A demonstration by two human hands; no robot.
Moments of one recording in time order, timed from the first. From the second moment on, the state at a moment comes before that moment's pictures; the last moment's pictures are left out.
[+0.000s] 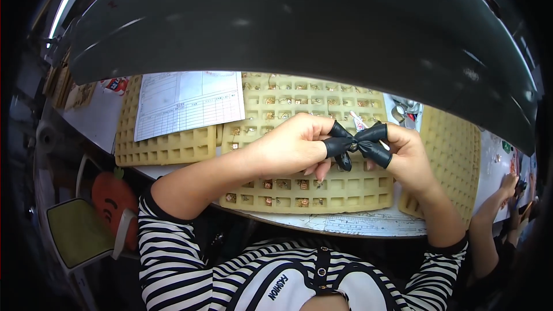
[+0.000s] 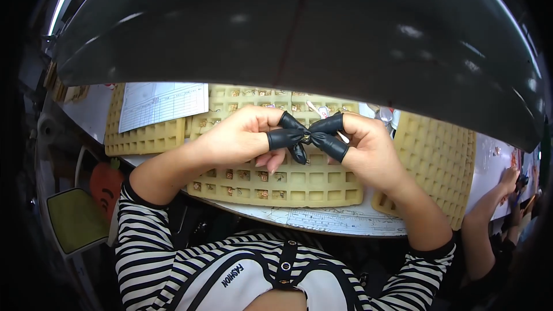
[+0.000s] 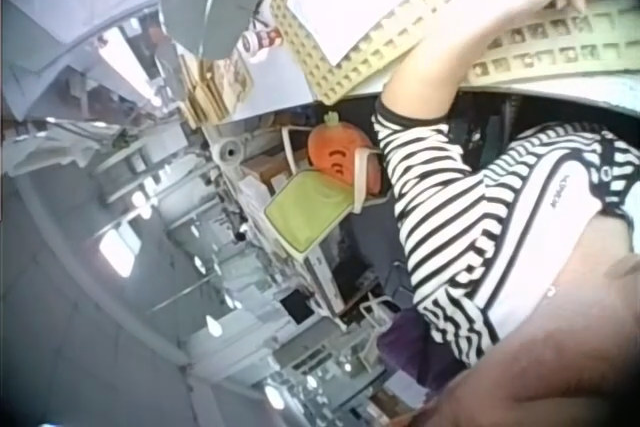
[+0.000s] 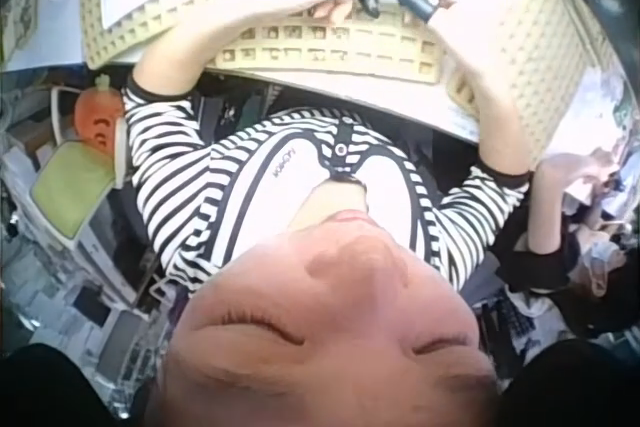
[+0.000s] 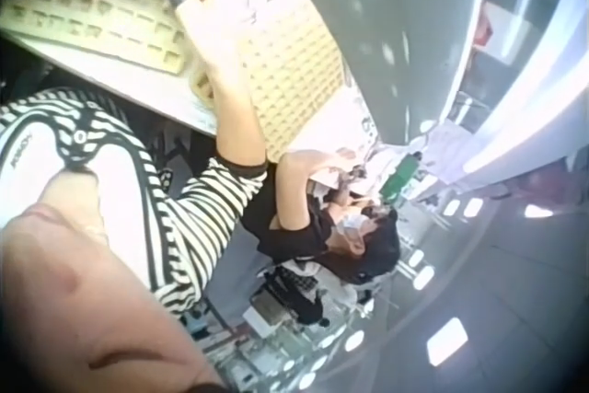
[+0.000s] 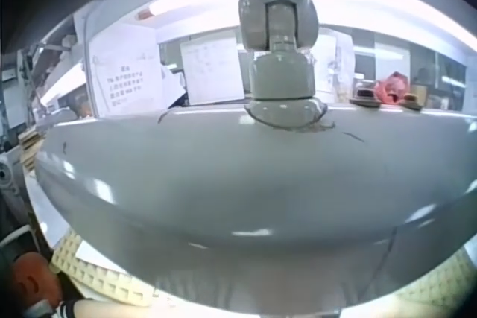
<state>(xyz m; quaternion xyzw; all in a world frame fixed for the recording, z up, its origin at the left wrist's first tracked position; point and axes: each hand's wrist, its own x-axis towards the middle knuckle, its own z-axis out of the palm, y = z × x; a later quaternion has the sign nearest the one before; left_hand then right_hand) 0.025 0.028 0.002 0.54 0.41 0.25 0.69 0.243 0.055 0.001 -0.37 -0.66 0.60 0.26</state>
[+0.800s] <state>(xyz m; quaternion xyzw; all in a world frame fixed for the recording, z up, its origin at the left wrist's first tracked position) 0.024 0.031 -0.009 0.39 0.32 0.34 0.80 0.246 0.056 0.009 -0.36 -0.67 0.58 0.28</state>
